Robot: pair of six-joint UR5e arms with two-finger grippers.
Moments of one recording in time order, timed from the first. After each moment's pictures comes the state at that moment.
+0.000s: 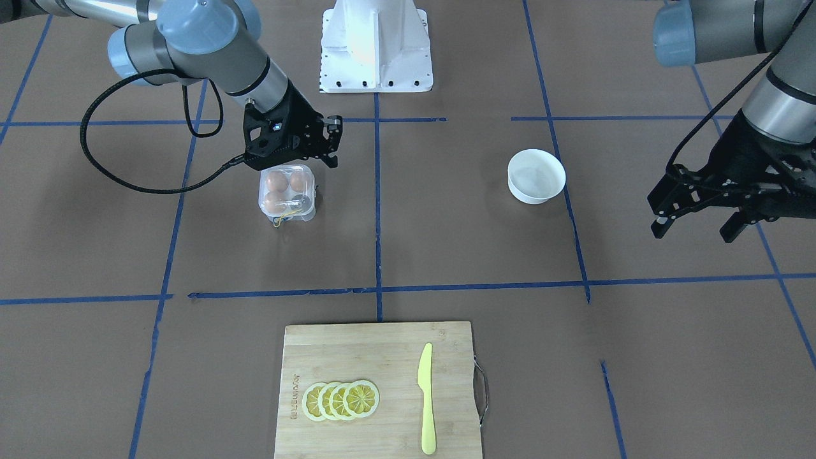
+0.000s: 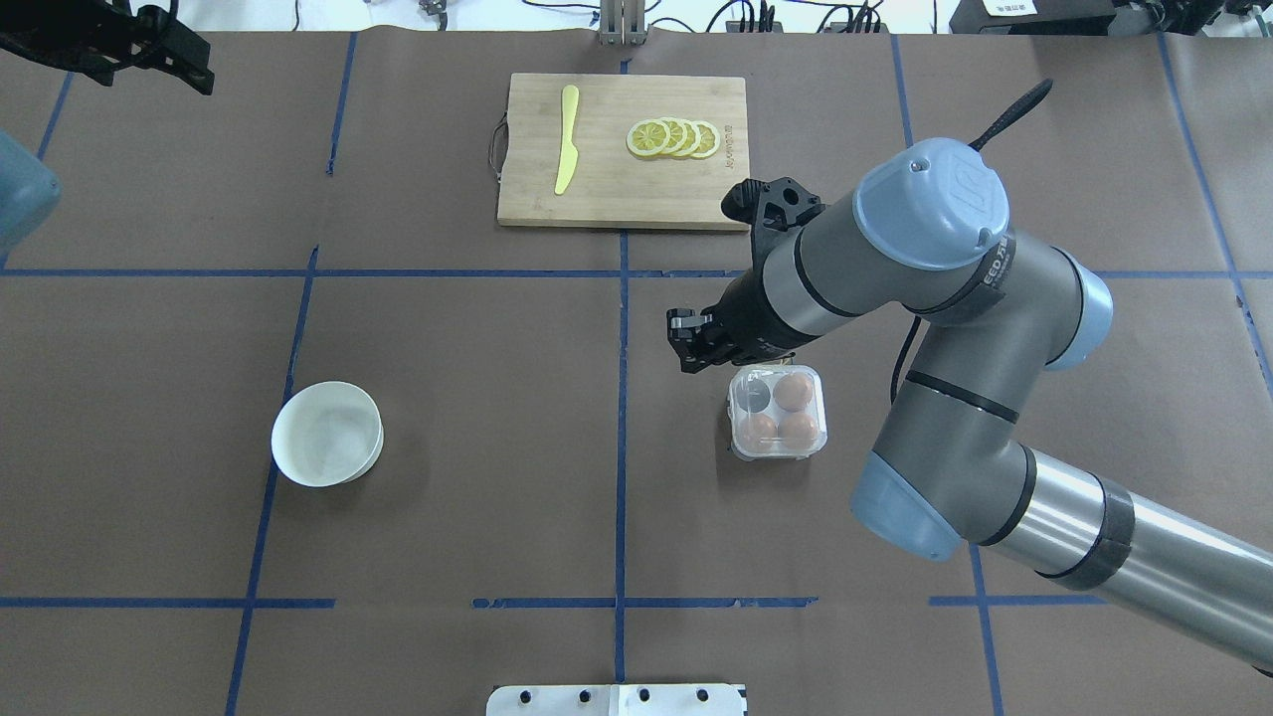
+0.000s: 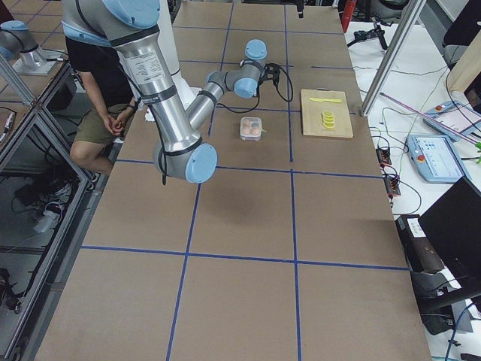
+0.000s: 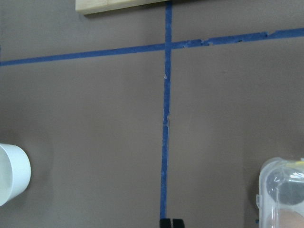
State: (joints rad) left arm -1.18 -2.02 -1.83 -1.54 -2.12 -0.60; right arm 0.62 -1.03 1.83 -1.26 2.08 1.31
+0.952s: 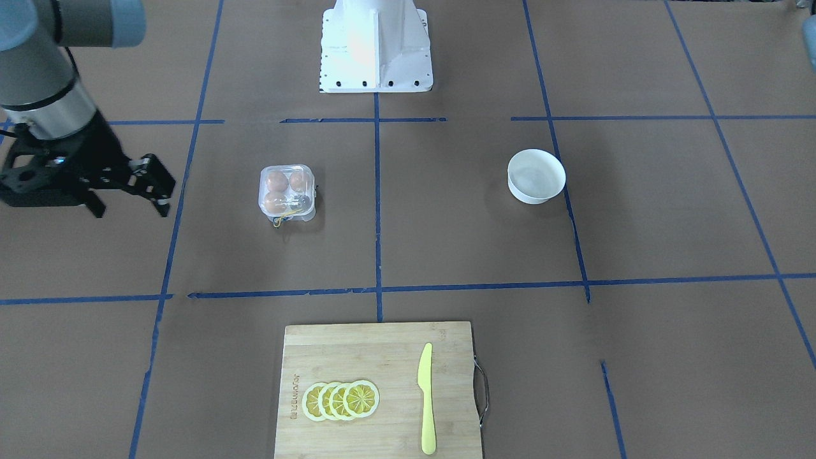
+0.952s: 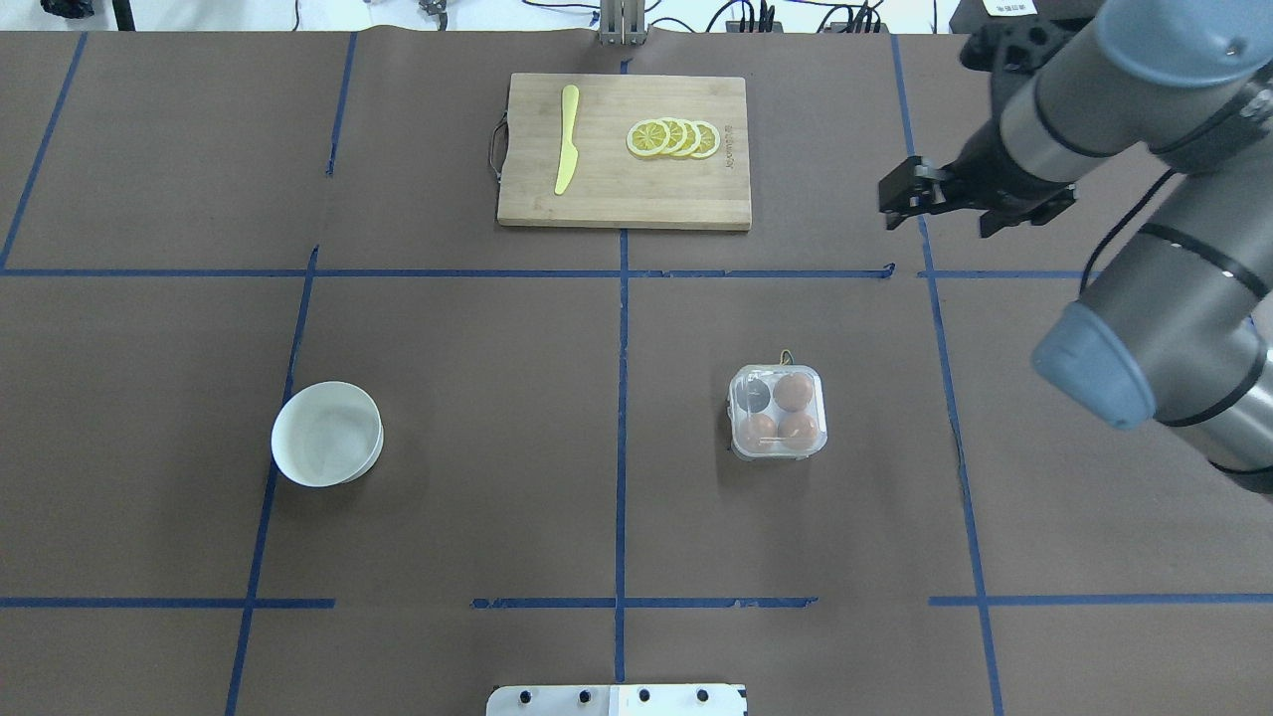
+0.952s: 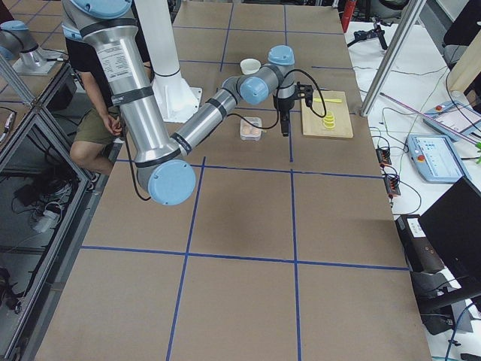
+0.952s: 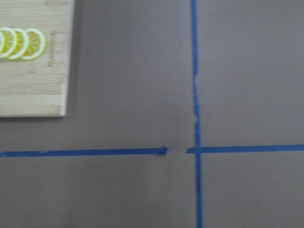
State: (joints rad) left arm -1.48 -1.80 -1.73 -1.55 -2.19 0.00; right arm 1.04 -1.27 1.96 -1.65 2.09 0.77
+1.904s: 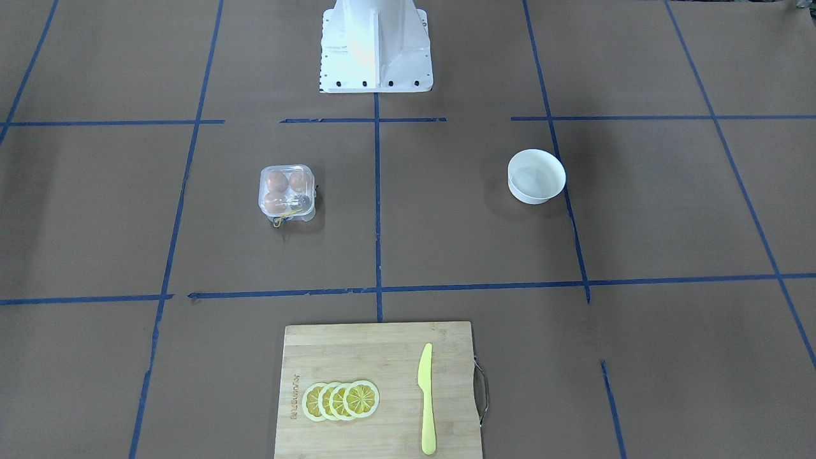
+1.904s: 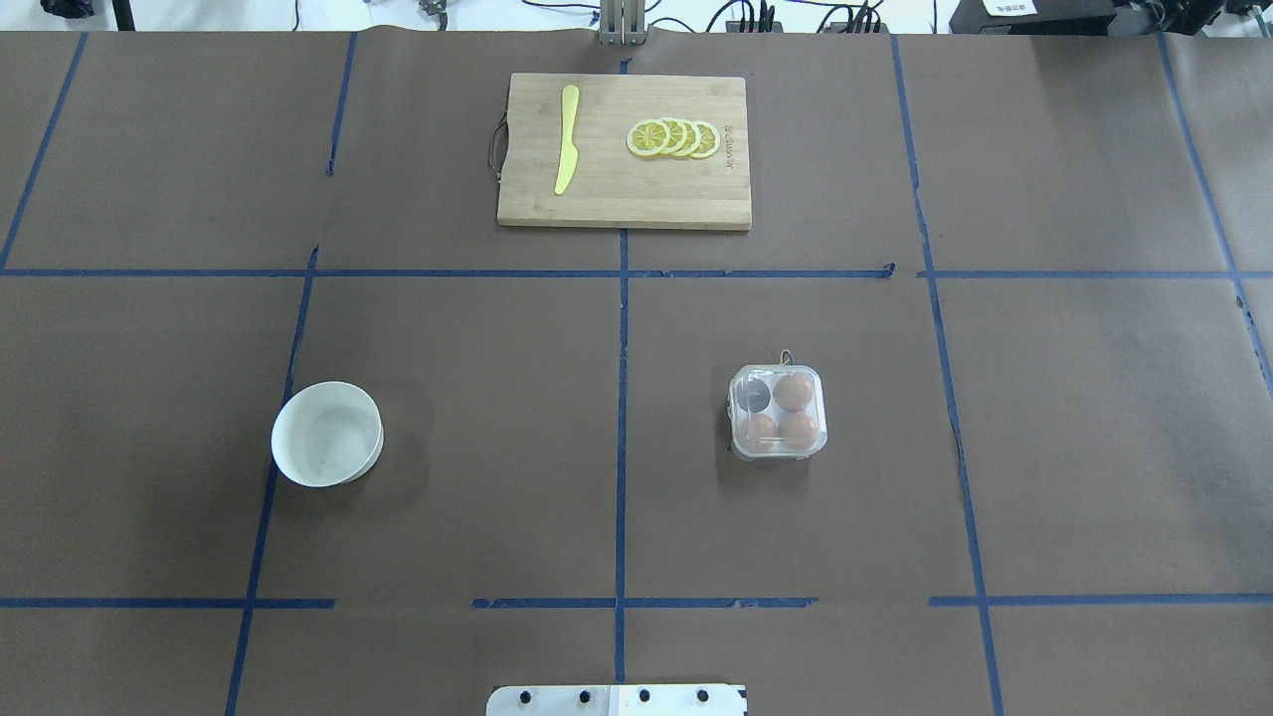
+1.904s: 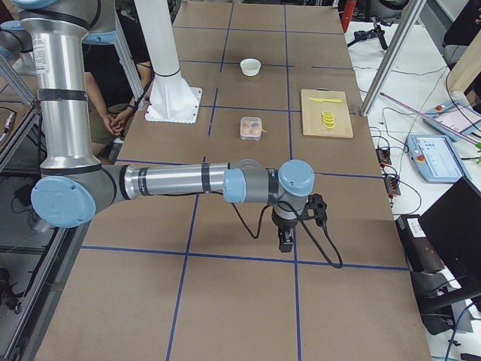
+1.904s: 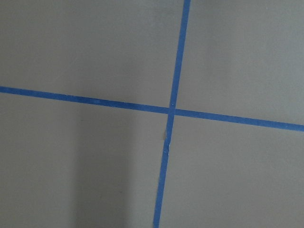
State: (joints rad) left arm -1.55 -1.57 -1.67 -1.55 -2.27 0.20; right arm 1.57 -1.53 1.61 -1.64 2.35 -0.11
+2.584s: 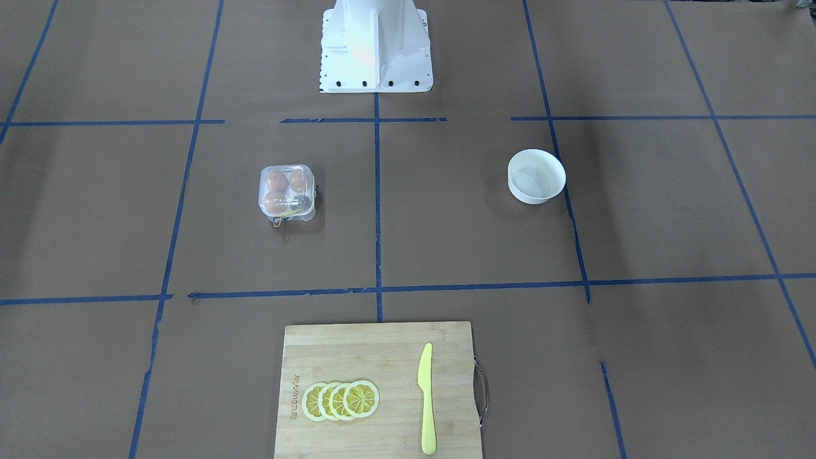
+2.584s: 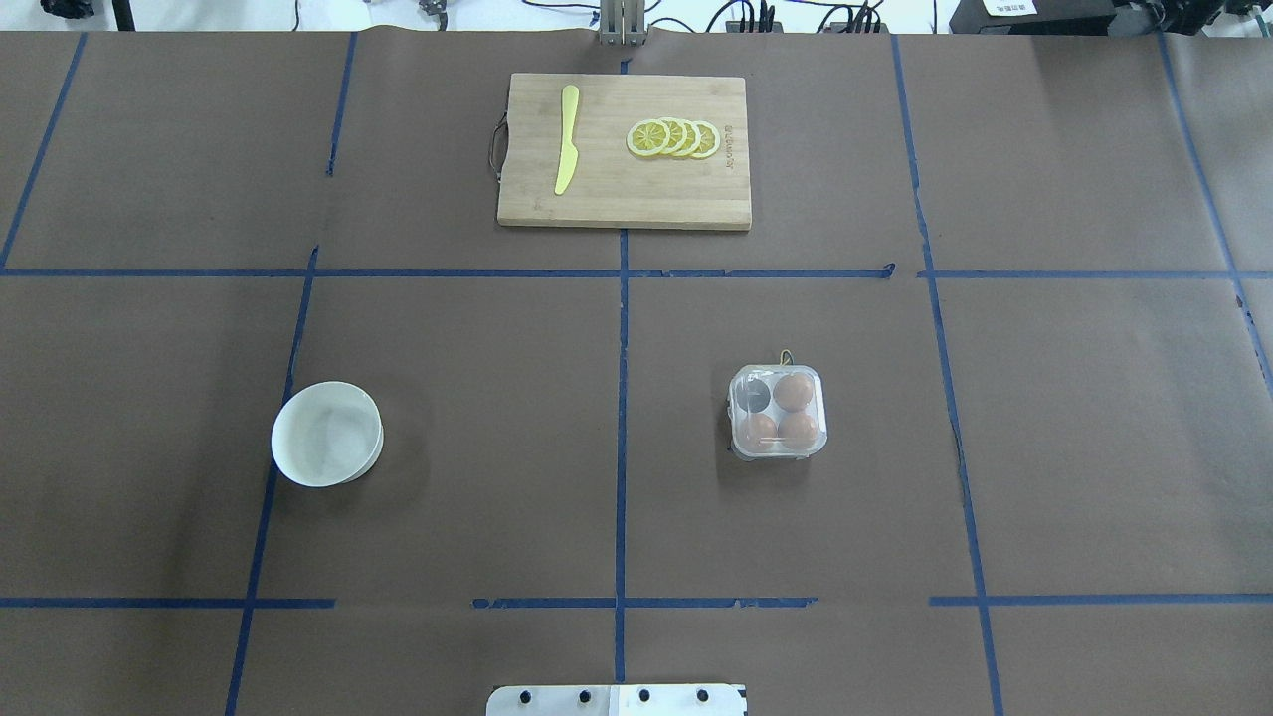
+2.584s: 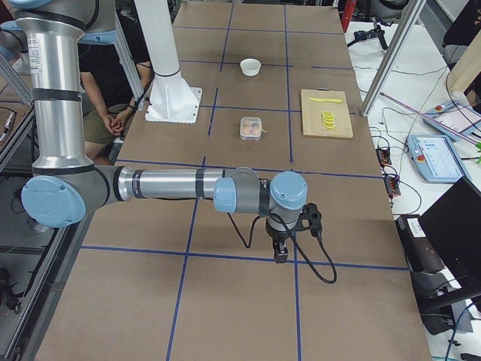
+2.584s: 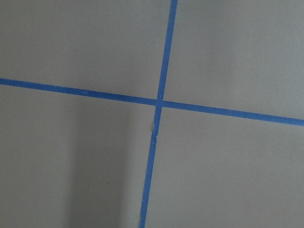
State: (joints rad) left arm -1.55 -1.50 -1.66 -1.61 -2.28 0.19; right arm 1.60 -1.56 1.61 -1.62 2.35 -0.14
